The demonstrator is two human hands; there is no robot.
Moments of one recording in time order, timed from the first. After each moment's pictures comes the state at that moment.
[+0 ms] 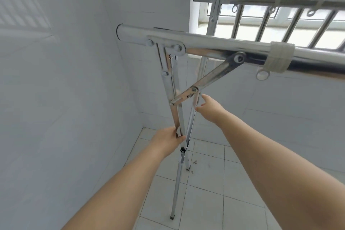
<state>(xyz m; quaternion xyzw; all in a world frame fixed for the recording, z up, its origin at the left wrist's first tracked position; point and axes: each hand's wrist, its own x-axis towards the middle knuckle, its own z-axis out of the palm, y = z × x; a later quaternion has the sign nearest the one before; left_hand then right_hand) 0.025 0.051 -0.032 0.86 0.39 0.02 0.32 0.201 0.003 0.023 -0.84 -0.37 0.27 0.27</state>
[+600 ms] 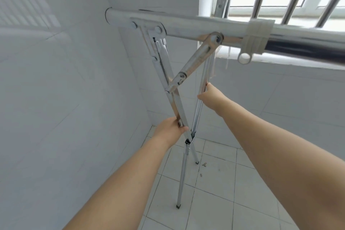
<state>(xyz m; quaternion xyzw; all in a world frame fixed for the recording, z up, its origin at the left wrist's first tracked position) 0.076 0.101 -0.029 0.83 0.46 0.03 0.32 0.249 0.077 0.026 -0.81 -0.36 0.31 0.34</state>
